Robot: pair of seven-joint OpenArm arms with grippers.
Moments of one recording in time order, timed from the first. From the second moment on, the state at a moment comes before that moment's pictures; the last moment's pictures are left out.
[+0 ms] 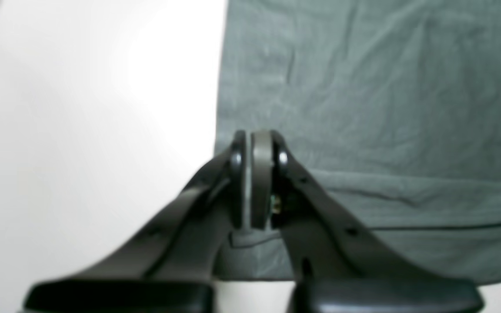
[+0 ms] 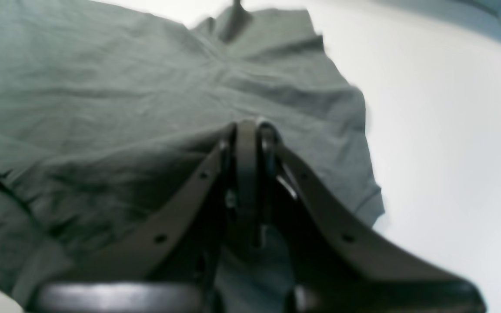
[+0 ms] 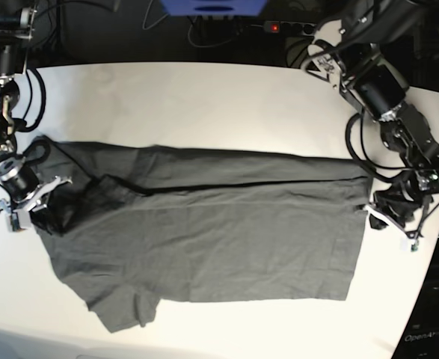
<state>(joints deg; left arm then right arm) -18.5 -1.6 -41.5 81.3 -3.3 -39.3 57.0 1.5 27.8 10.8 70.9 15.2 35.1 -3.7</state>
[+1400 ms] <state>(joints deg) -15.7 -0.6 -40.0 85.3 9.1 -39.3 65.4 1.2 22.9 10.7 70.1 7.2 35.3 -3.6</state>
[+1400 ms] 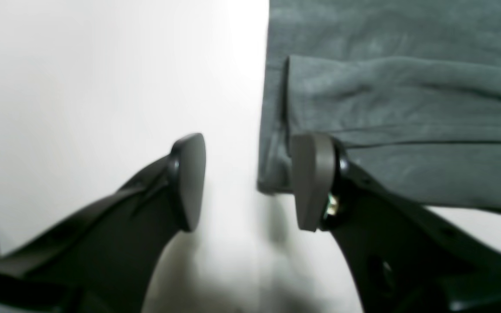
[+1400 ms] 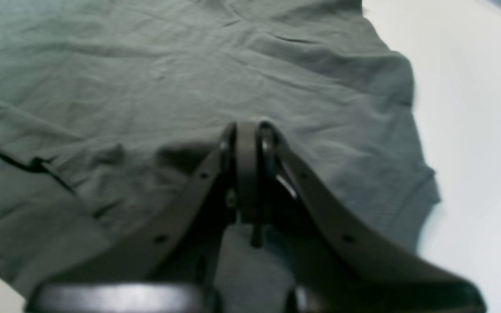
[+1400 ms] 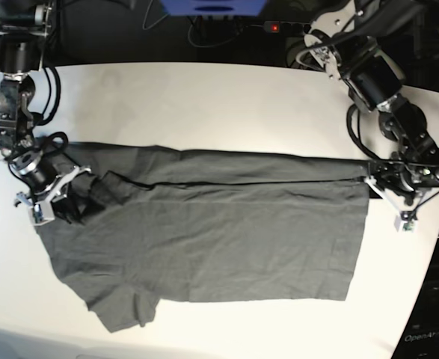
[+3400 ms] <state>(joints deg) -18.0 1.5 -40.4 77.7 9.6 -39.3 59.3 -0.1 23.0 10.6 70.2 6.8 35.2 -3.4</state>
